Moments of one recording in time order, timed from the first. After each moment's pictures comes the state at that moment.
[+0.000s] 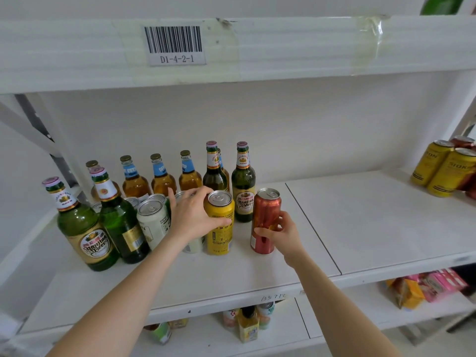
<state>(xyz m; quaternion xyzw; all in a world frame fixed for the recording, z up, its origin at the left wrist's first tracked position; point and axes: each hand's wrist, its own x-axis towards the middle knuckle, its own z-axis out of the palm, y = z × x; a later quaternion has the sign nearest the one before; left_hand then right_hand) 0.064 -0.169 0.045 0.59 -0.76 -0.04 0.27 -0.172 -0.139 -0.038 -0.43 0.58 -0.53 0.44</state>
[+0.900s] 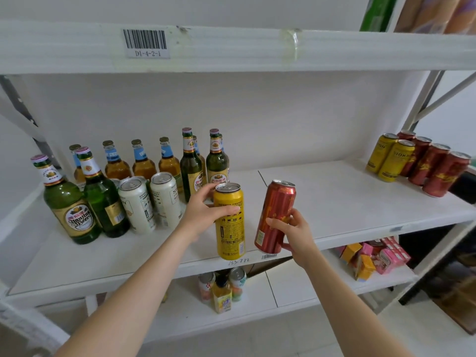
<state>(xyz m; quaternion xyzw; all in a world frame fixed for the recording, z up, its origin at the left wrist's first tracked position) -0.010 -0.074 0.047 0.46 -0.62 -0.46 0.43 -0.240 -0.012 -0.002 -0.36 0.55 -0.57 0.49</state>
